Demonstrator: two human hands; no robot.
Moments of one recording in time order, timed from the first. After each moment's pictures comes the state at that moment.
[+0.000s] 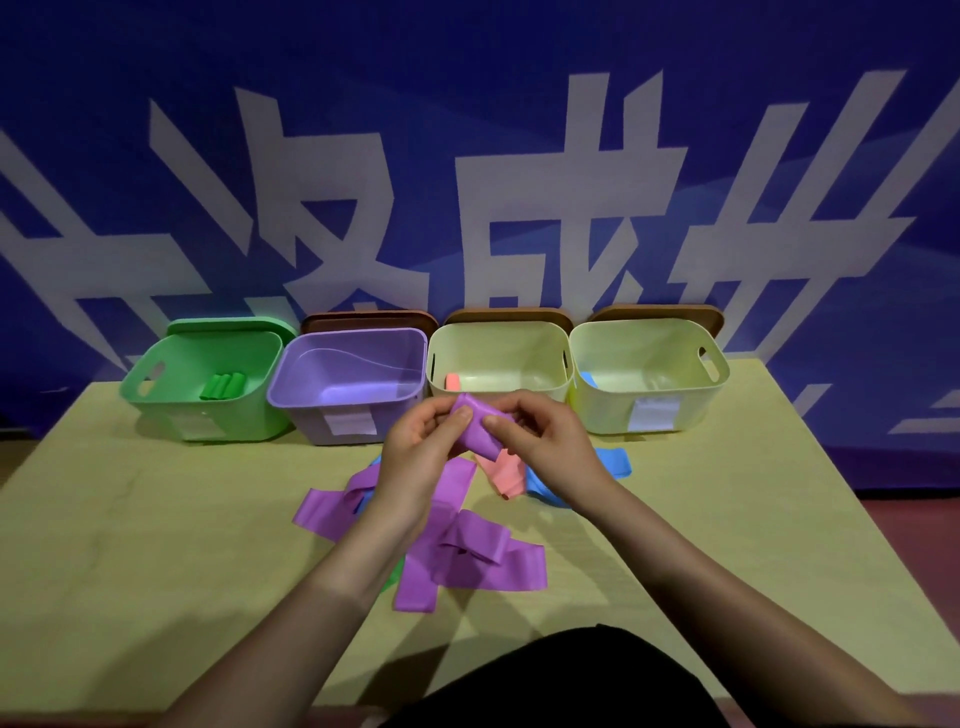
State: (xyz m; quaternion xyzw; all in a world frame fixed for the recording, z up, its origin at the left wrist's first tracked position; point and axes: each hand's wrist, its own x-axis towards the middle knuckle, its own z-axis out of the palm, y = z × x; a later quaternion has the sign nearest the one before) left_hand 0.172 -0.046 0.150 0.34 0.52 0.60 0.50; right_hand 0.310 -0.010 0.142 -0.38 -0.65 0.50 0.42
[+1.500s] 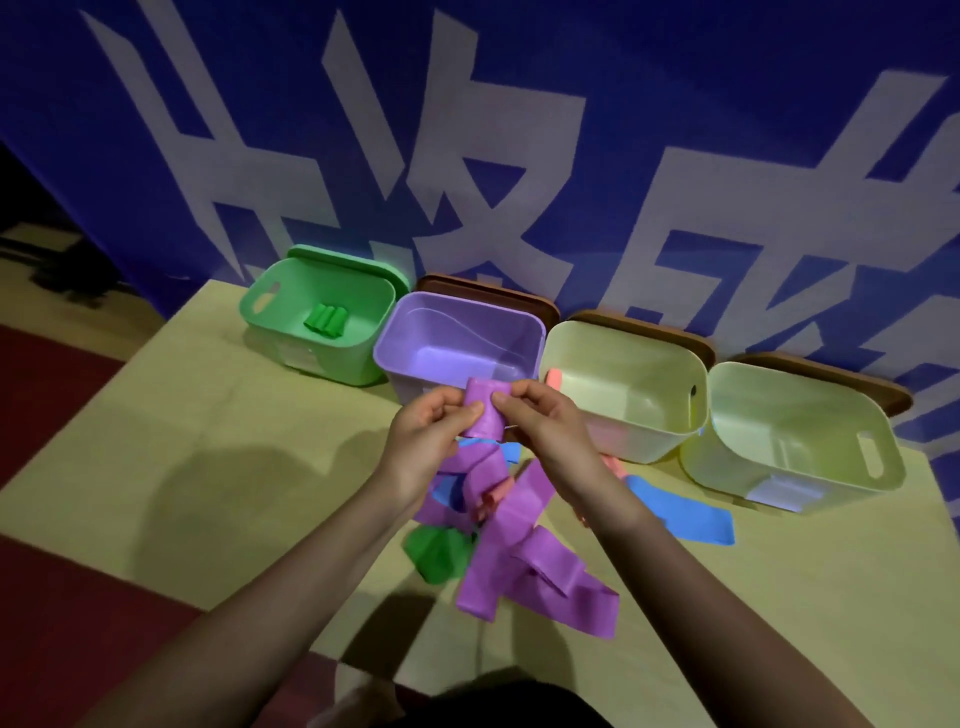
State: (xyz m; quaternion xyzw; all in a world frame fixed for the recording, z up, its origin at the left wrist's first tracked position) left_hand 0.054 -0.020 0.134 0.27 0.61 0.59 0.46; right_hand 0.175 0.052 0.125 -0.38 -0.52 0.70 0.32
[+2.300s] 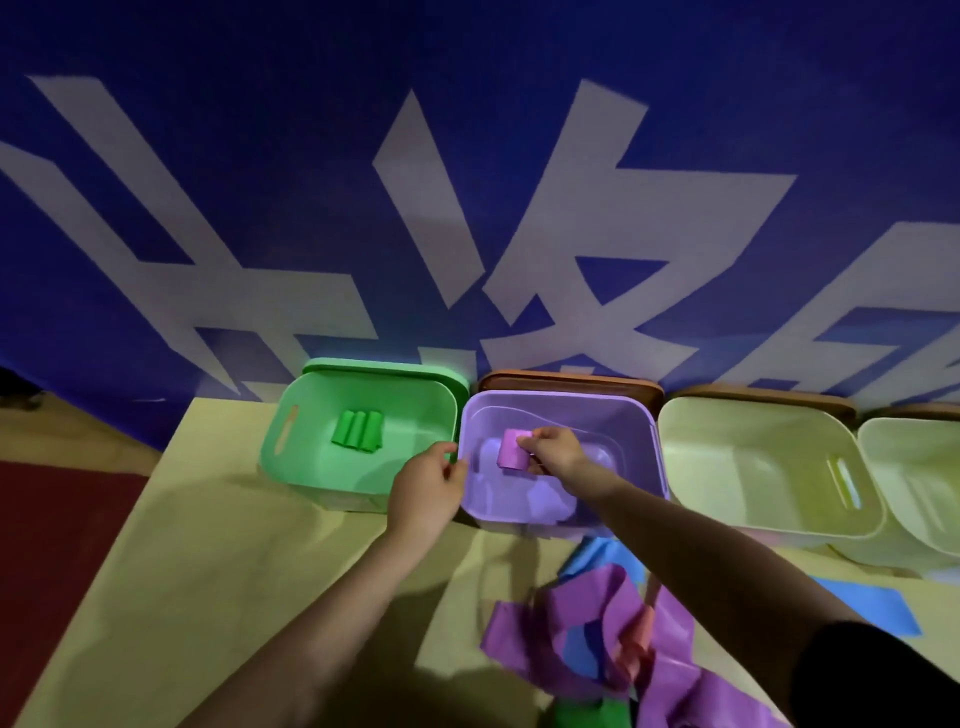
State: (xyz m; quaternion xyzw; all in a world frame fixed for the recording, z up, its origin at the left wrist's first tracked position) left_hand -0.170 0.115 0.046 0.50 0.79 0.24 0.26; right_hand -0.018 0.222 -0.003 -0.64 -0.44 0.60 0.20
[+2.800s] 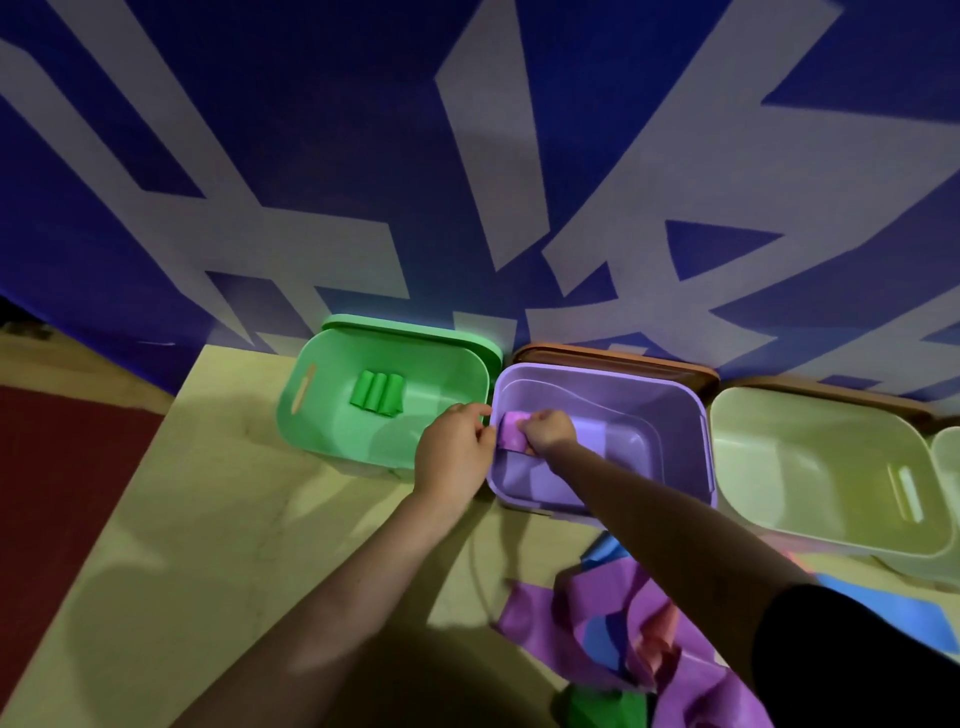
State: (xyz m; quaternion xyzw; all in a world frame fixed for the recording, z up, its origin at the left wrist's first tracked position) left_hand -0.181 0.135 0.039 0.52 0.78 0.24 0.23; right_hand -0.067 0.235 -0.066 -0.69 -0.55 0.46 0.06
